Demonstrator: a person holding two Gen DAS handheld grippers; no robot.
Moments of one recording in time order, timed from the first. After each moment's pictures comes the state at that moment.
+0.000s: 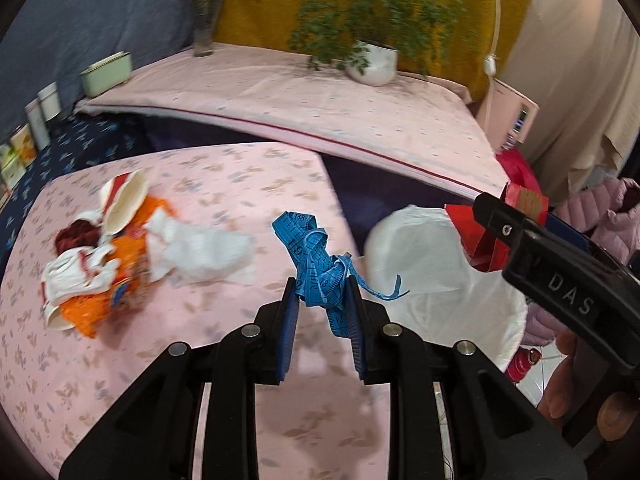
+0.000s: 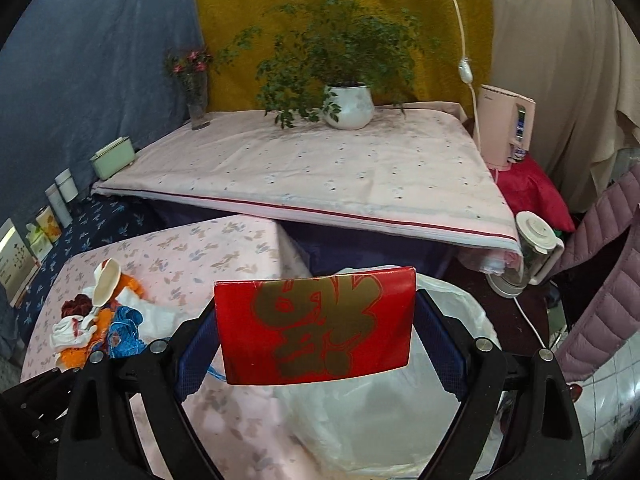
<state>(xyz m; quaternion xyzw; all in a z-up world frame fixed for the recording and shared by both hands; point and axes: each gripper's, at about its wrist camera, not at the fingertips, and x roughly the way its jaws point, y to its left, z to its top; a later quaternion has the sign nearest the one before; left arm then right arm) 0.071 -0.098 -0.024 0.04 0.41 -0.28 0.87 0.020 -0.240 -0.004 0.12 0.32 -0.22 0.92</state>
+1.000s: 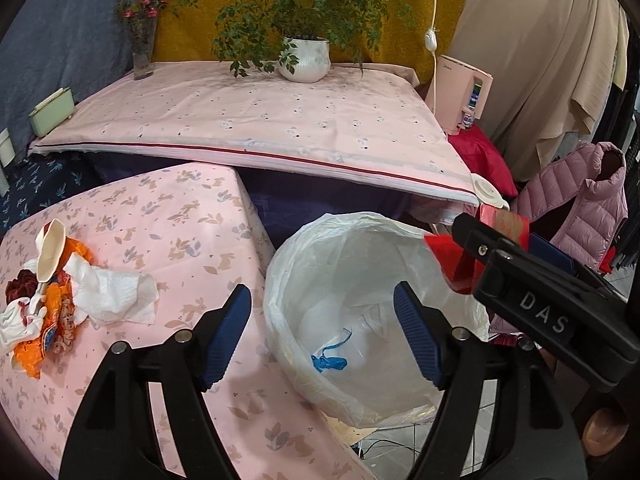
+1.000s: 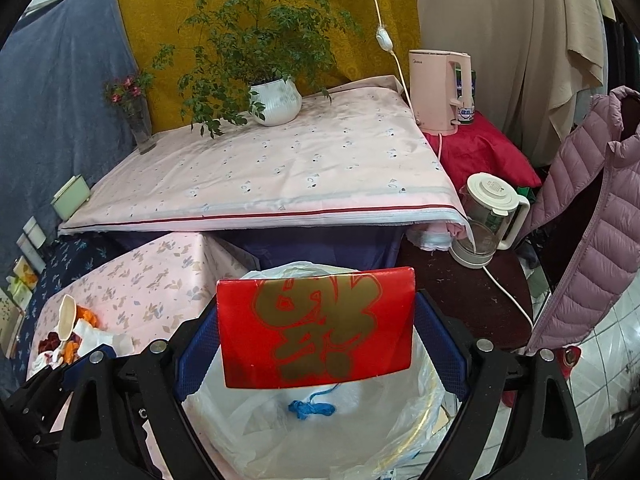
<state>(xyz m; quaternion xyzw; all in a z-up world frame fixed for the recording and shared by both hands) 0.057 -0.189 -0.030 0.08 0.39 -0.33 0.86 -0.014 -0.323 -0.028 0.18 0.31 -0.28 0.89</state>
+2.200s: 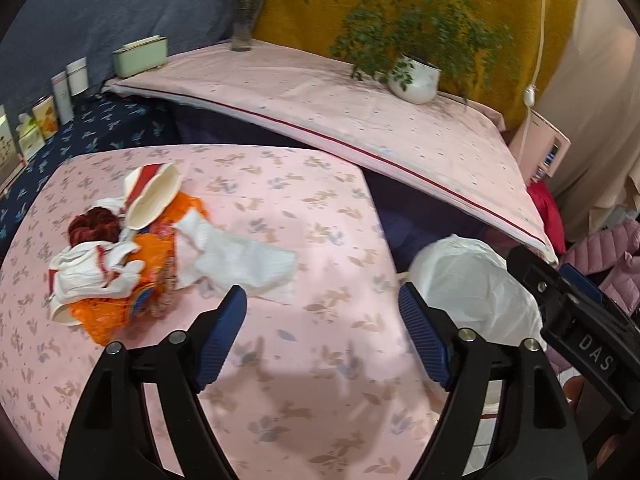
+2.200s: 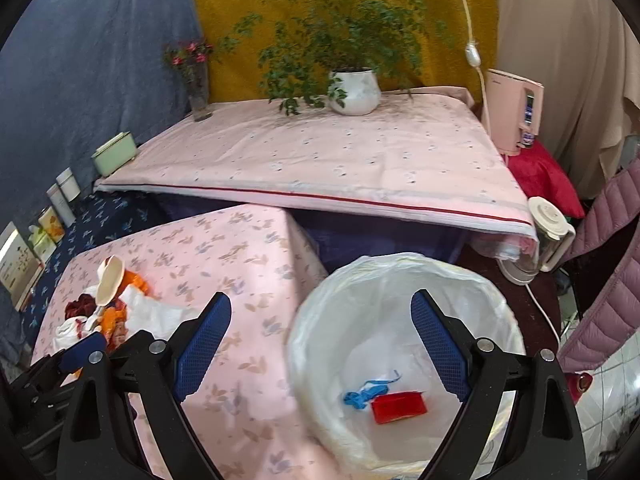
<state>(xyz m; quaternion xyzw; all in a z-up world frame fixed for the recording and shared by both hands) 0.109 -0.057 -0.033 -0.01 0.41 -0.21 0.89 0.043 -0.222 -0.018 0.13 0.33 -0.20 0.91</state>
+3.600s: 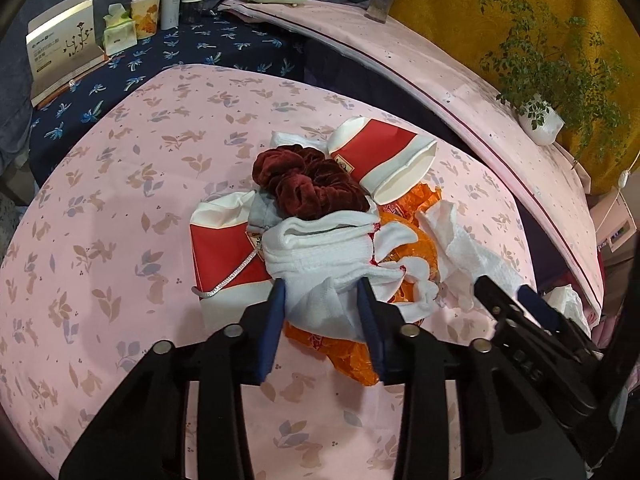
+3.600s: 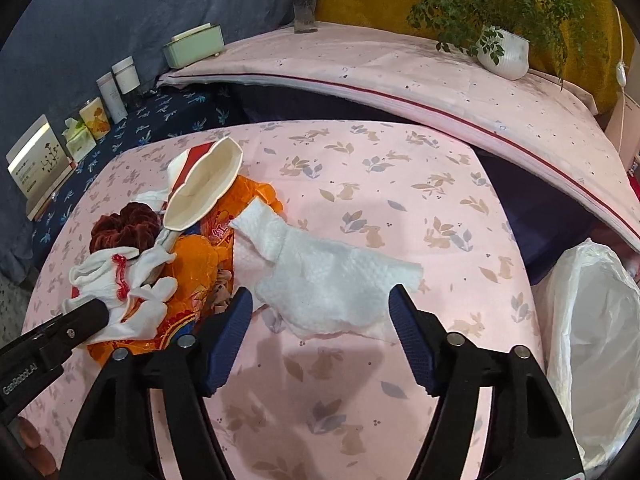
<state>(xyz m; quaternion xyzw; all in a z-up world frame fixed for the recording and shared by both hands) 0.188 0.131 -0.090 -0.10 0.48 -0.09 0.87 0.181 -0.056 -0.109 0.07 0.44 -0.08 0.89</state>
